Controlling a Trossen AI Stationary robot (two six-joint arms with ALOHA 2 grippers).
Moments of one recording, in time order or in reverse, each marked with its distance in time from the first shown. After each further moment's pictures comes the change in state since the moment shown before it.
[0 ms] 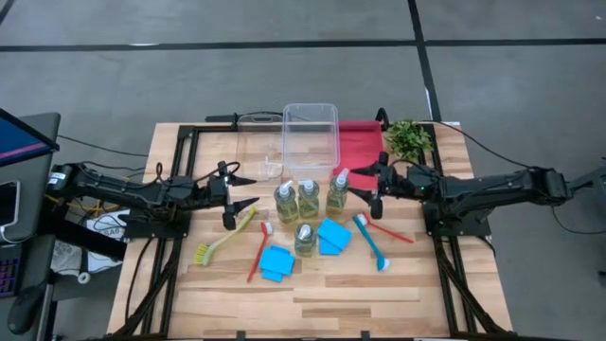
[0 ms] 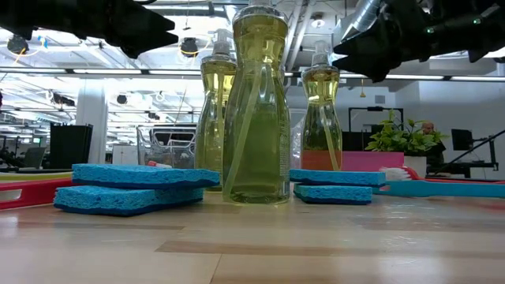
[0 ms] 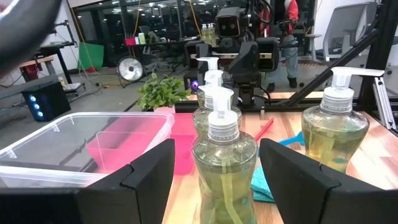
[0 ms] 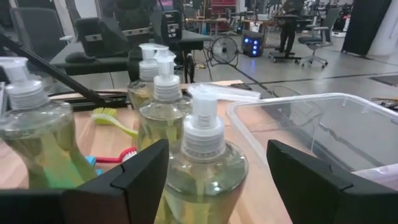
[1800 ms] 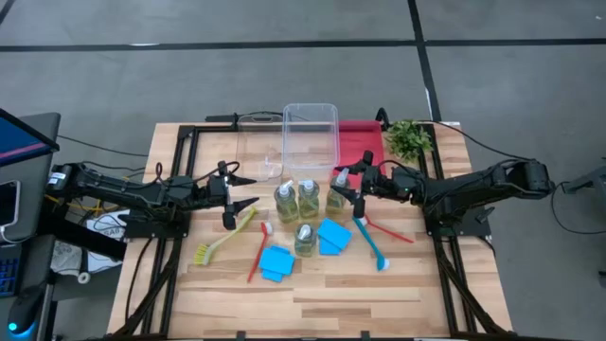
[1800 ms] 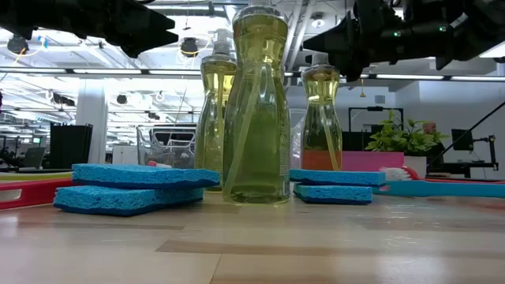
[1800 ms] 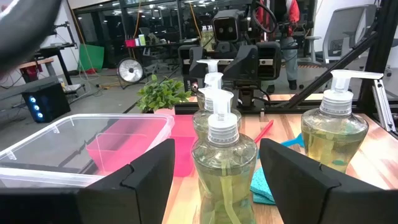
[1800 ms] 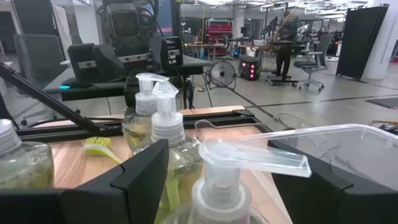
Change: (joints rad) left arm 0.000 0.000 0.000 0.008 0.000 0.000; right arm -0.003 0.308 0.052 0.384 0.007 -0.006
